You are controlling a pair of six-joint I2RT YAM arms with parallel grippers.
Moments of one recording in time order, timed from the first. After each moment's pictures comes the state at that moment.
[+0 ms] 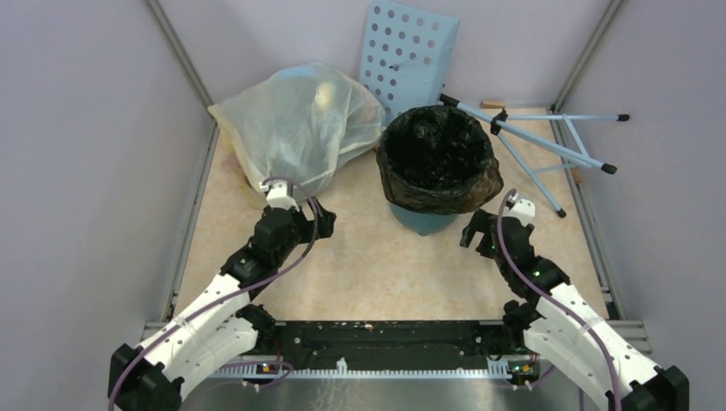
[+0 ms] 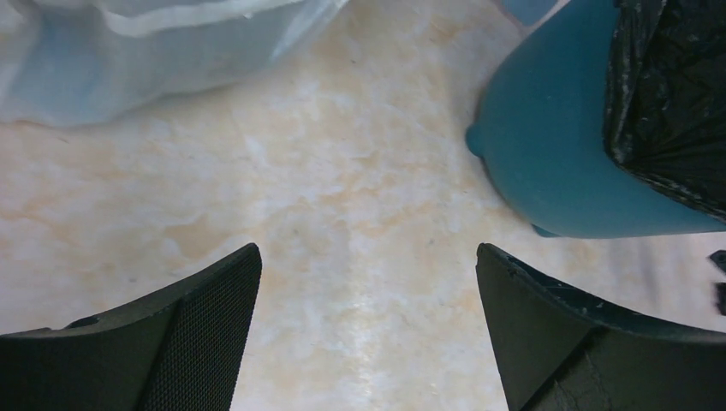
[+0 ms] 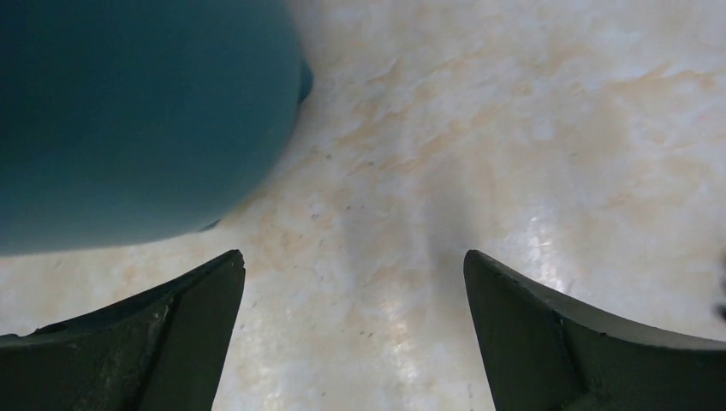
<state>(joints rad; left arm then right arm) -0.55 0.79 0.51 -0.13 -0.18 -0.62 0.48 0.63 0.42 -0.42 0.40 0.61</state>
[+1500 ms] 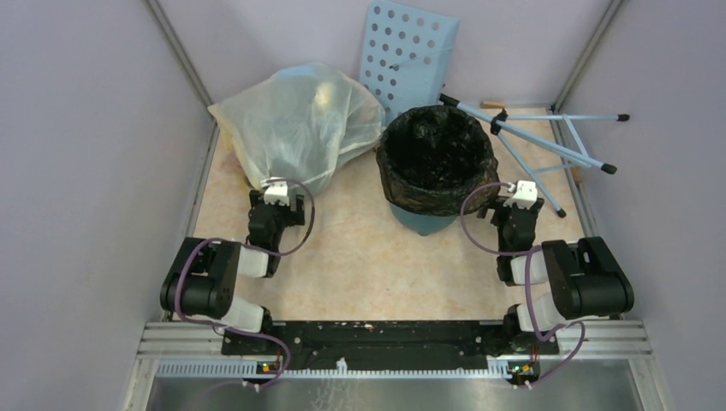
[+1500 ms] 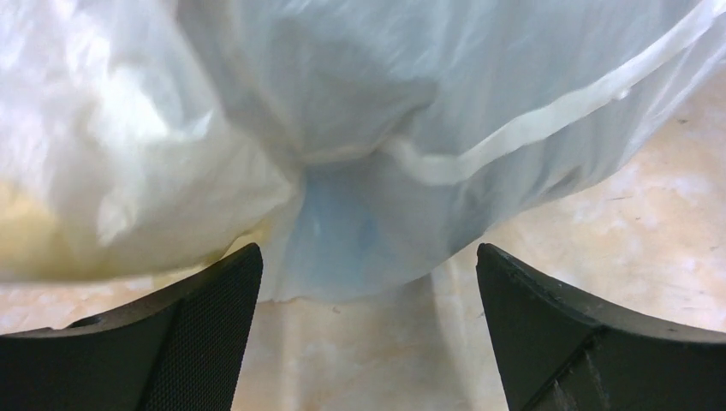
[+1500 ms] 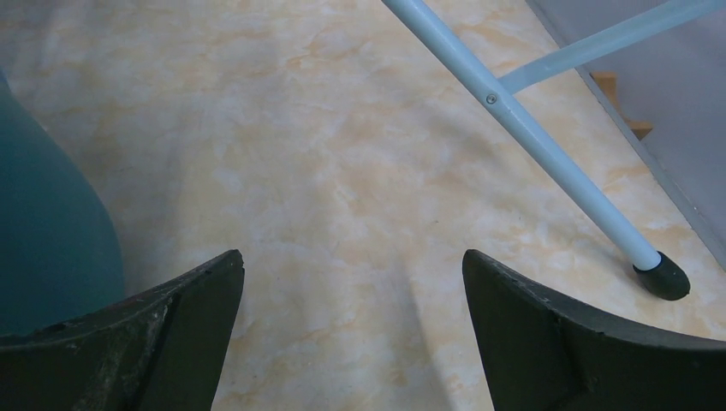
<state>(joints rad) -0.13 1.47 0.30 0.92 -0.08 0.07 0.08 1.46 0.17 1.16 0.27 0.02</state>
